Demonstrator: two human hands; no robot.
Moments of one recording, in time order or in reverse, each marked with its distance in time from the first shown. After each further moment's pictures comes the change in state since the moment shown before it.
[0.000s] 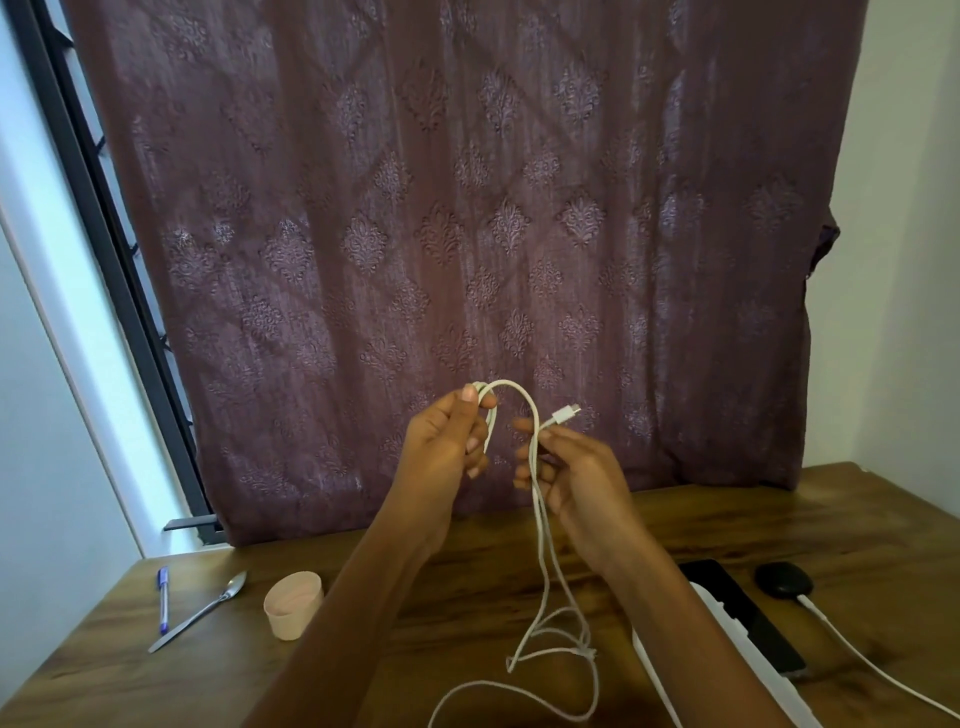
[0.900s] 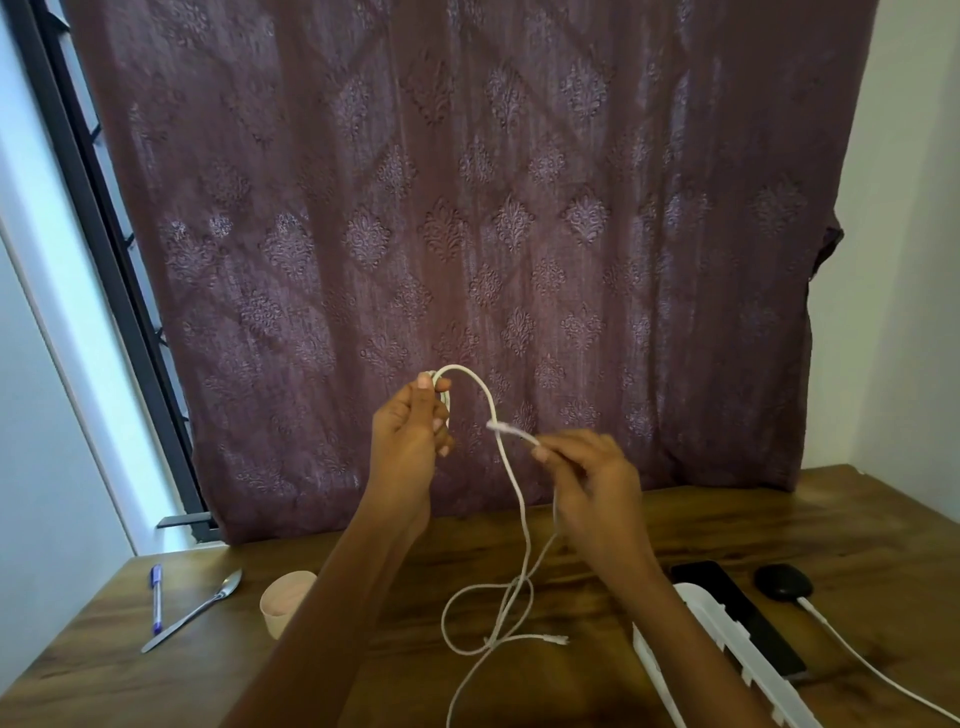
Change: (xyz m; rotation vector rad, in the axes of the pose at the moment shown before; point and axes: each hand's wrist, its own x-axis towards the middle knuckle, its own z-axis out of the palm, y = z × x) left_hand 0.014 -0.004 -0.021 -0.021 0.226 0.037; right_hand -0.005 0.014 -0.019 -0.945 0.106 -0.635
